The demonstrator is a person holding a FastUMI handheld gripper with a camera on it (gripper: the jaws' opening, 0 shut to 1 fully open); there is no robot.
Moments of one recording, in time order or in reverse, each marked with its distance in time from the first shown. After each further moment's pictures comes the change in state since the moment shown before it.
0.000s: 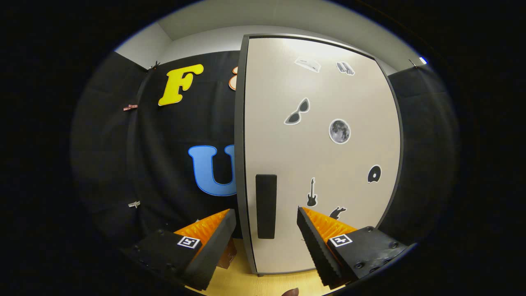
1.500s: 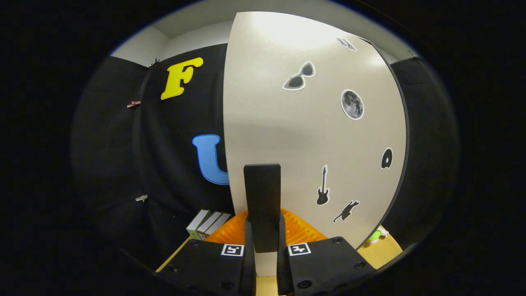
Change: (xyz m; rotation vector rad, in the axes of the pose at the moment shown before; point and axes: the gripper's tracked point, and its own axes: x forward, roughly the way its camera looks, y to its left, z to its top) arm 0.012 -0.013 -0.019 0.036 0.077 0.086
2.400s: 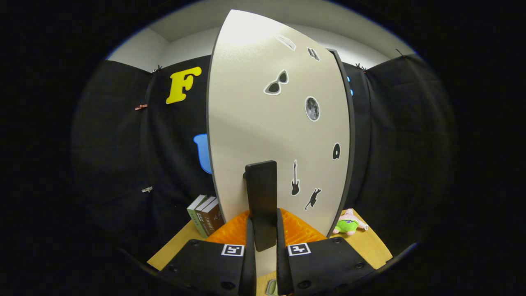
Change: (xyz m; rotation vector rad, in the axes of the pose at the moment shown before) arm -0.058 -0.035 -0.002 -0.004 -0.001 -0.013
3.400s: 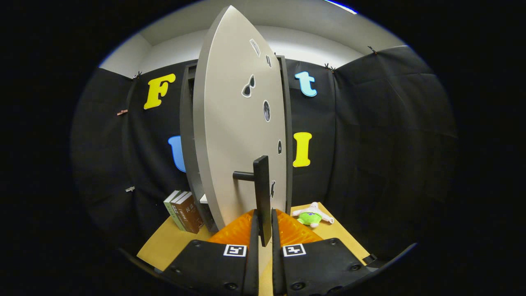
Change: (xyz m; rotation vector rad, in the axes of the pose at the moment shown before) arm -0.032 -0.059 0.001 0.017 -0.001 -0.152
